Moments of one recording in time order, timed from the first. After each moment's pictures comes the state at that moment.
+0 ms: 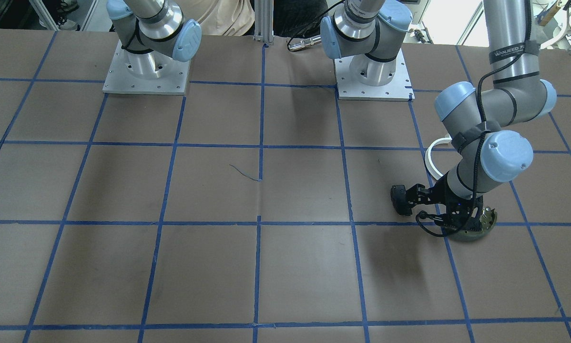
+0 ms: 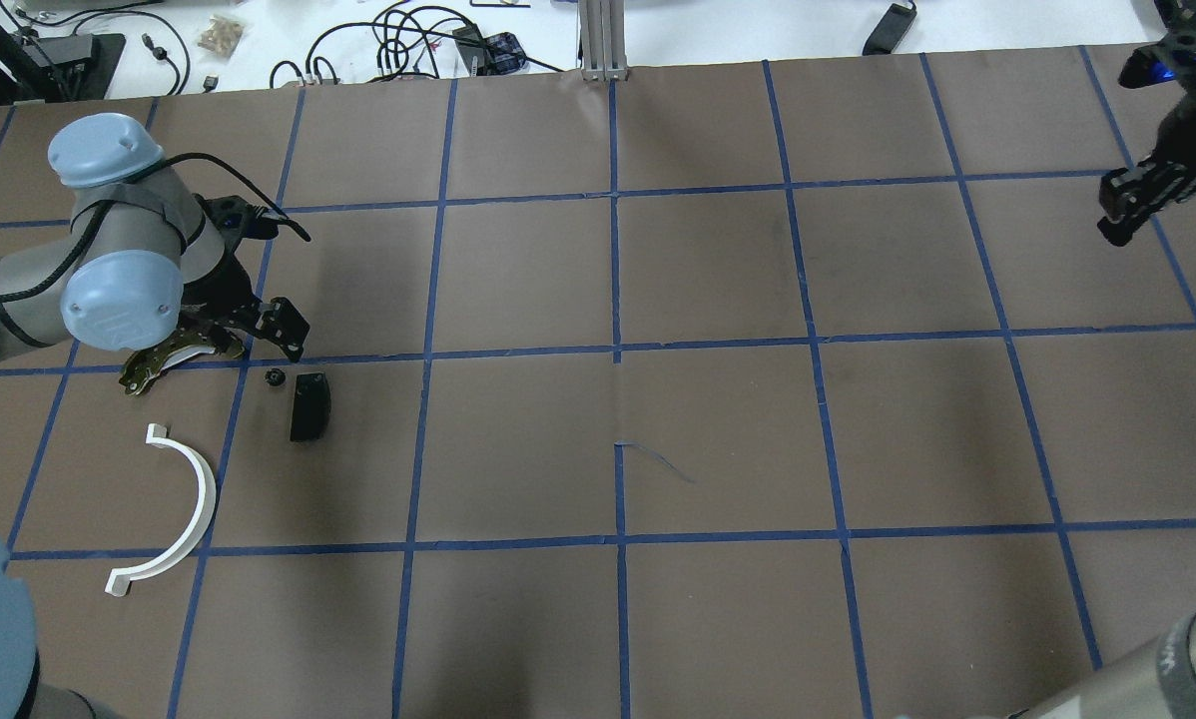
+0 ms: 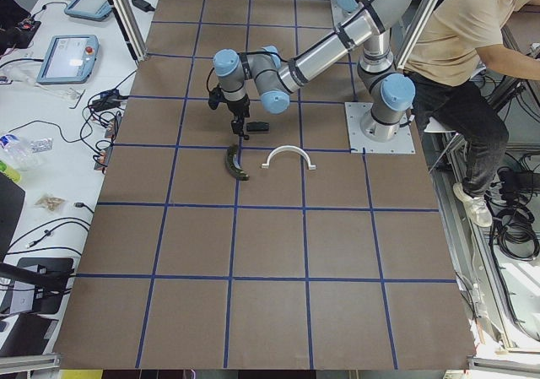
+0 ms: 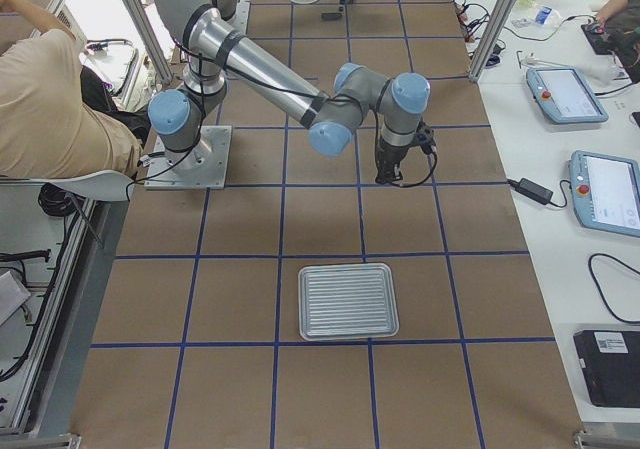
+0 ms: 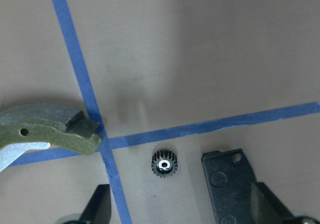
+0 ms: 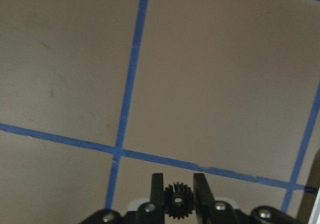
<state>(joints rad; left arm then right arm) -1.28 -1.89 -1.87 -1.05 1.64 0.47 1.13 -1.23 1.58 -1.90 -1.58 -0.64</state>
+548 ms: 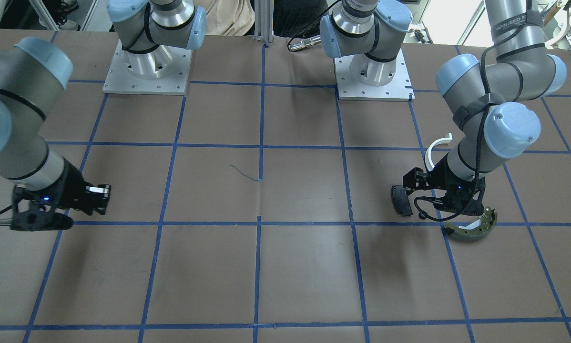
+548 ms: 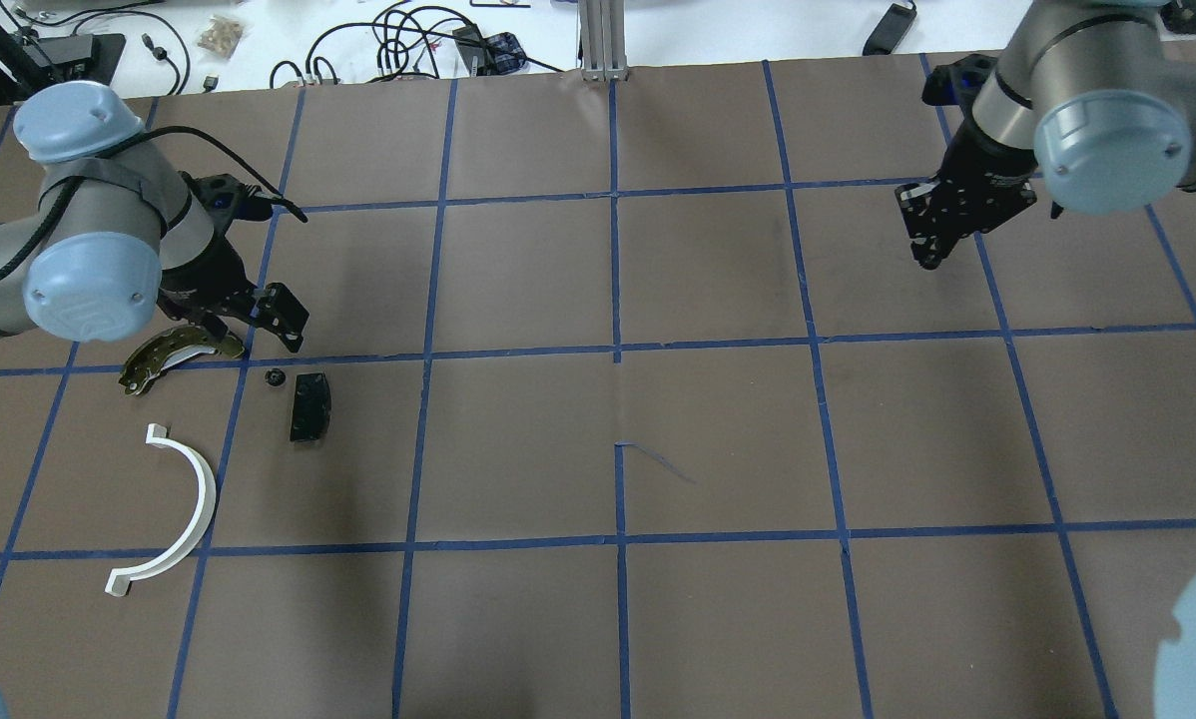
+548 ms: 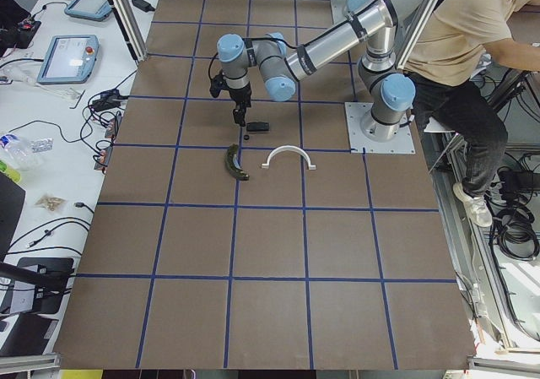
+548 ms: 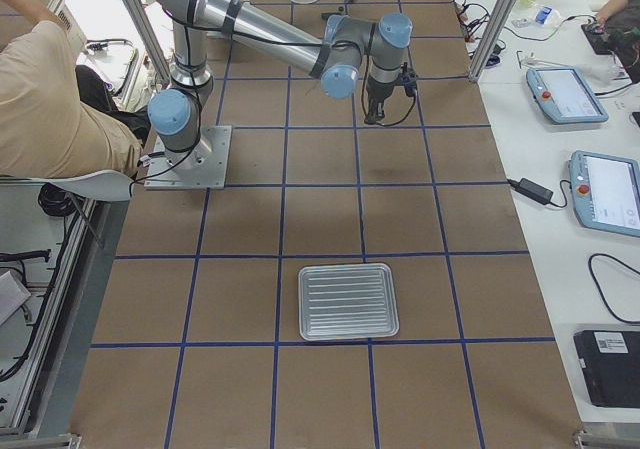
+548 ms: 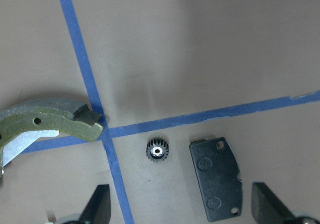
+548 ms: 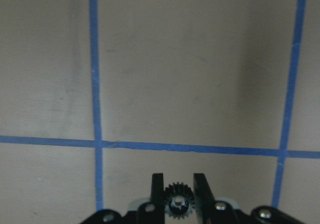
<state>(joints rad) -1.31 -1.79 -1.84 -1.18 1.62 0.43 1.43 -1.29 1.68 -1.91 -1.53 -0.16</state>
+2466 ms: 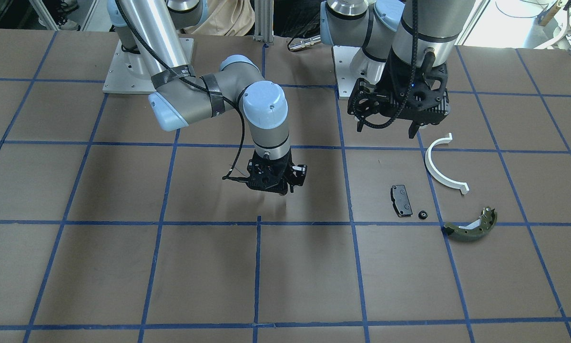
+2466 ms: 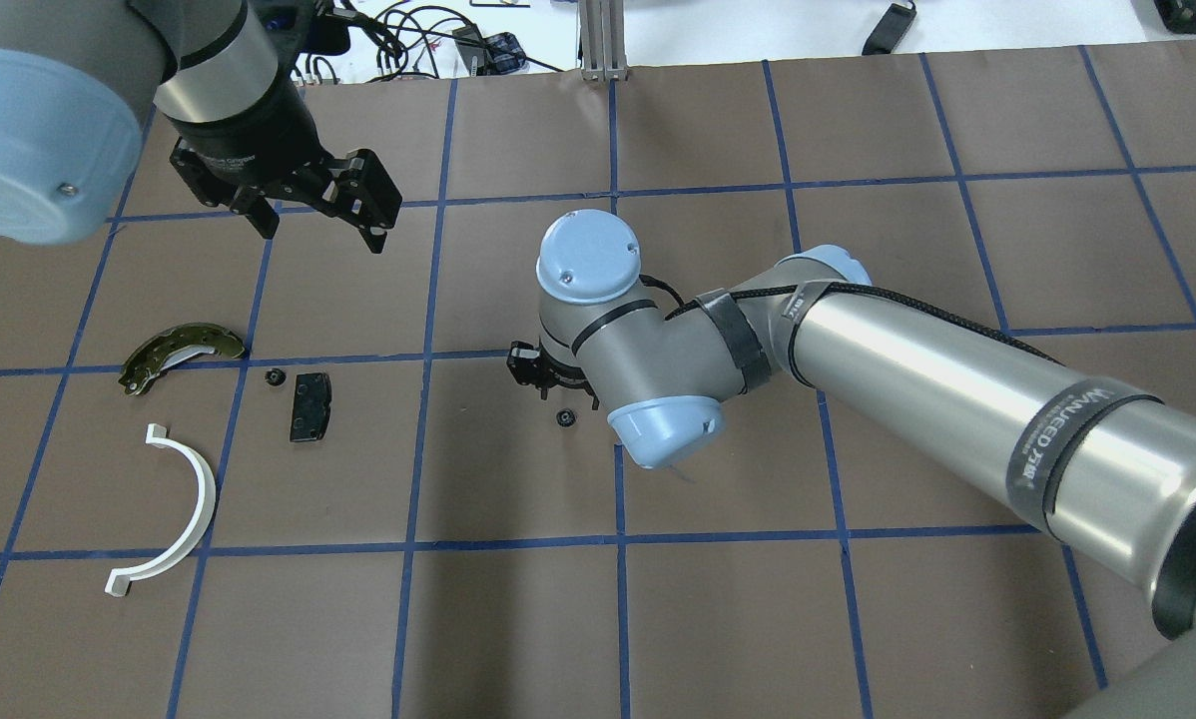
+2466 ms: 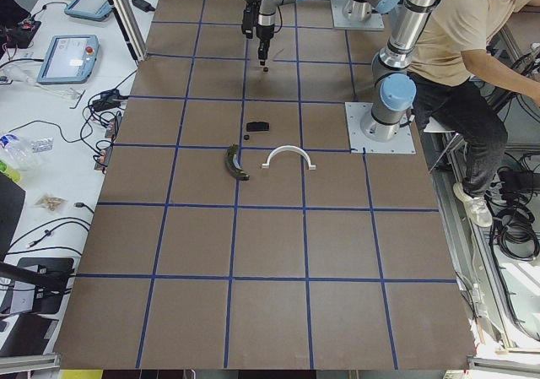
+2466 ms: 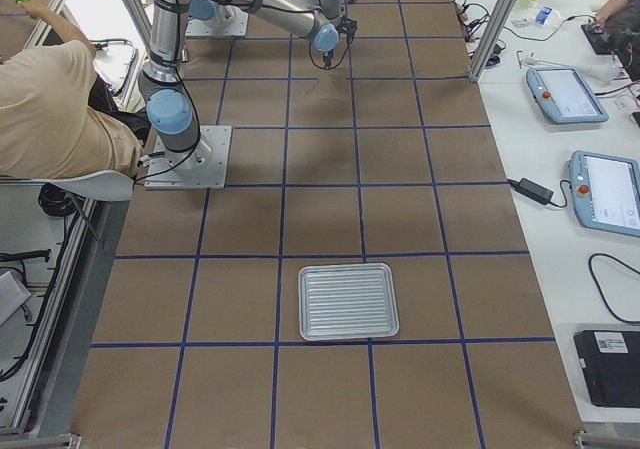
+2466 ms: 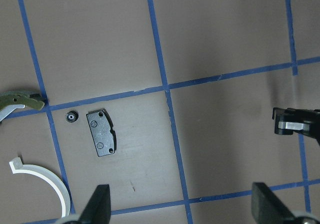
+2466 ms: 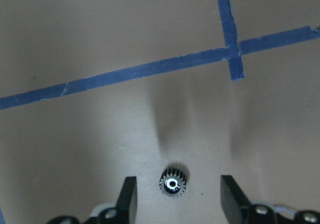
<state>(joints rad) -1.63 -1.60 -1.55 -1.53 1.61 0.10 2.04 -1.13 1.81 -2.36 -1.47 0.68</state>
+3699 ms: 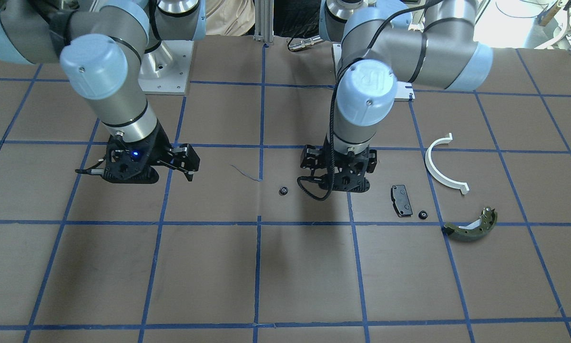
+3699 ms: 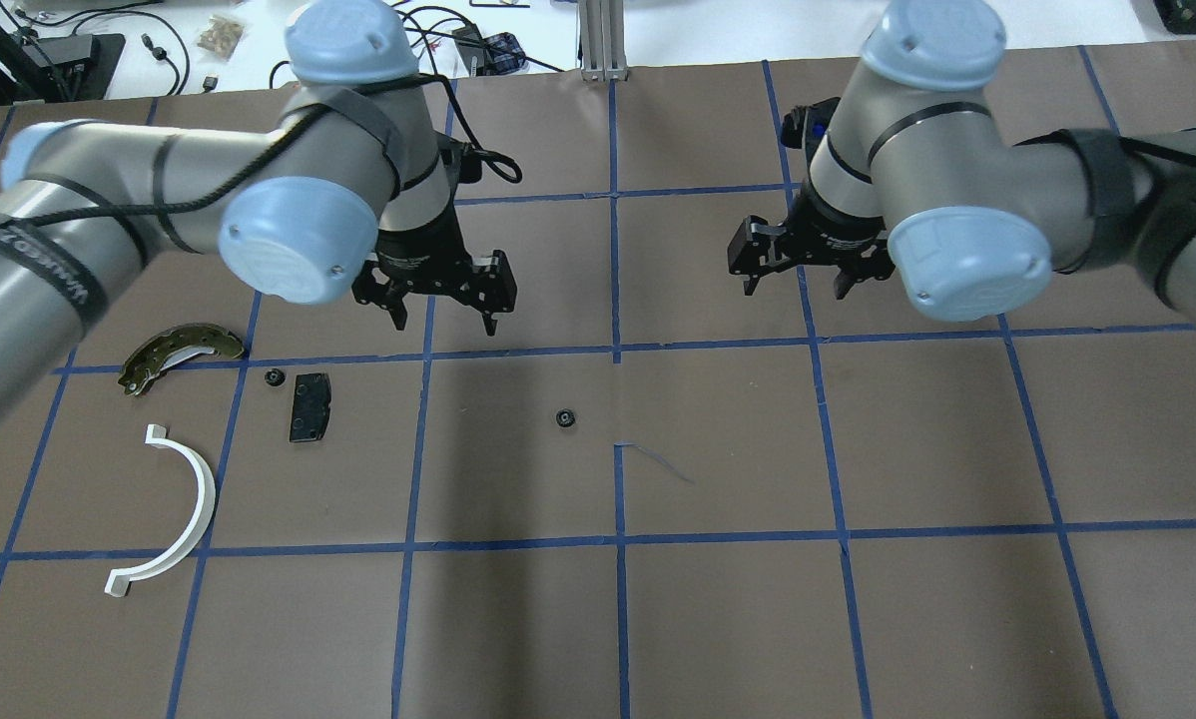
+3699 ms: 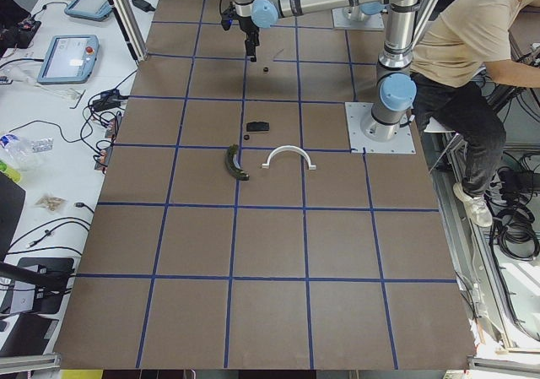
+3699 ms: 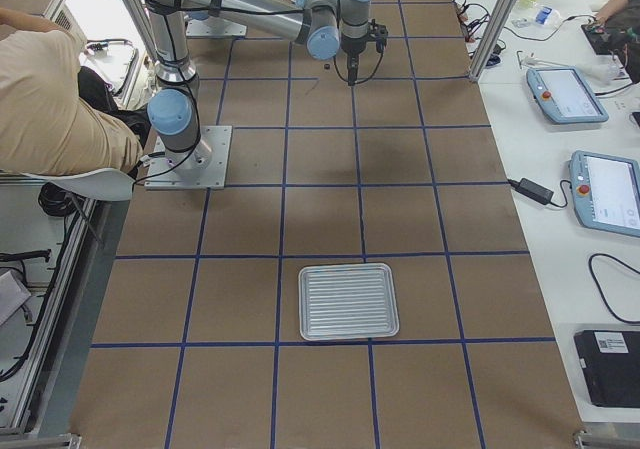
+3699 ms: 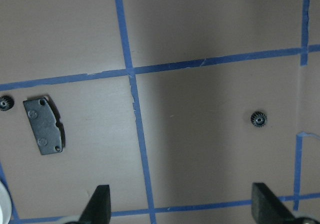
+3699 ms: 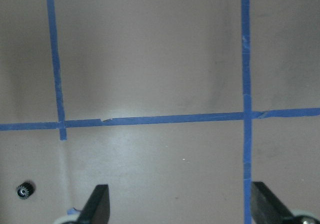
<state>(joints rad) -1.77 -1.85 -1.70 -1.30 1.60 -0.12 1.60 -1.47 1.81 -1.93 -1.48 0.07</state>
